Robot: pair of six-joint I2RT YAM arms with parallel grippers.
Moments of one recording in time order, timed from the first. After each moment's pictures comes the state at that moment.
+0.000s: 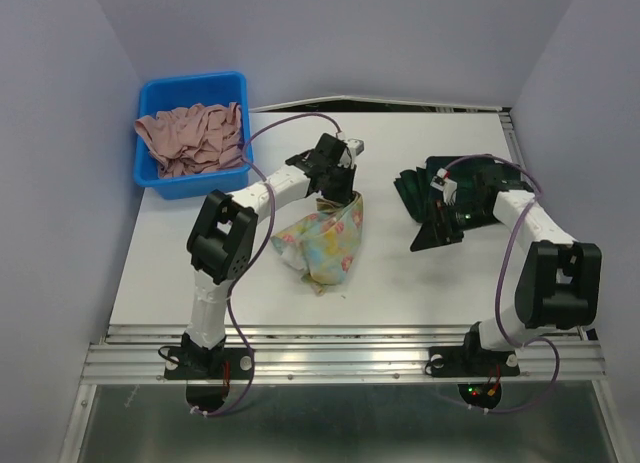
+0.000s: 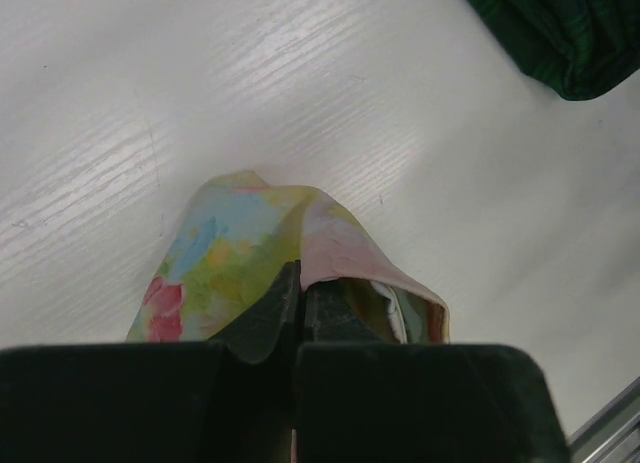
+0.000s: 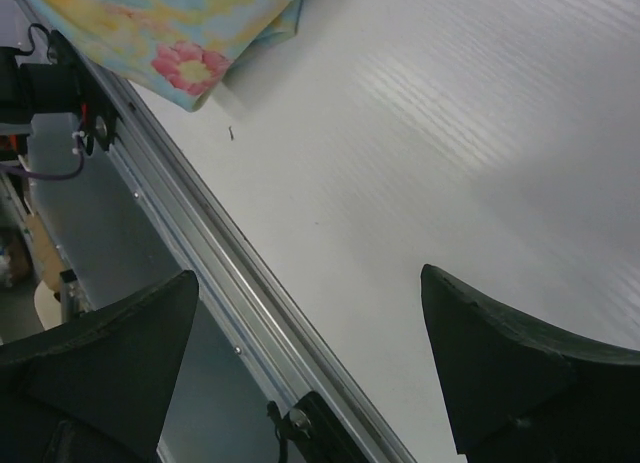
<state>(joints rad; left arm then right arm) -0.63 2.06 1.64 -0.45 0.22 -0.25 -0.09 1.52 1.06 -1.01 -0.90 -0.42</state>
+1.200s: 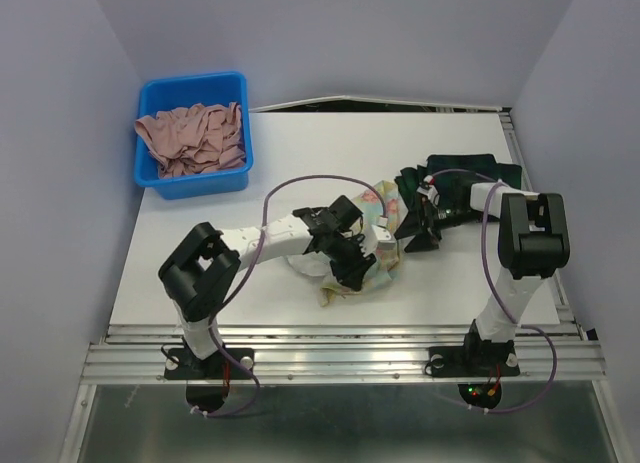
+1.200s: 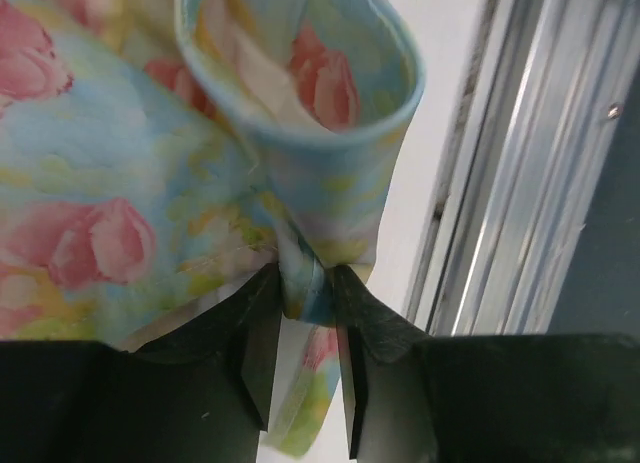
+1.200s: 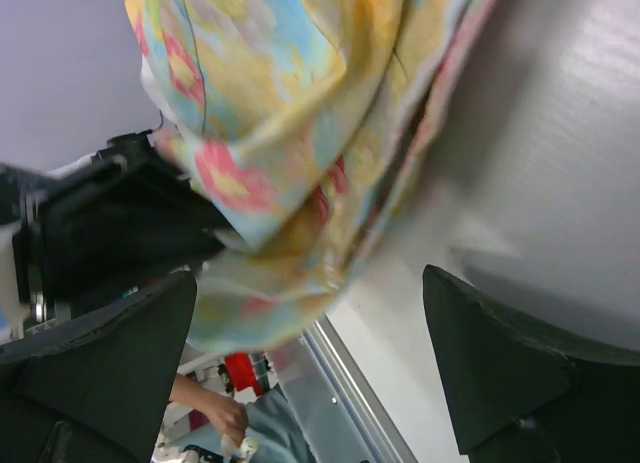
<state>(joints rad) -0.85 1.73 1.13 -0.54 0.57 0.27 -0.02 1.90 1.09 -0.75 -1.08 -0.05</state>
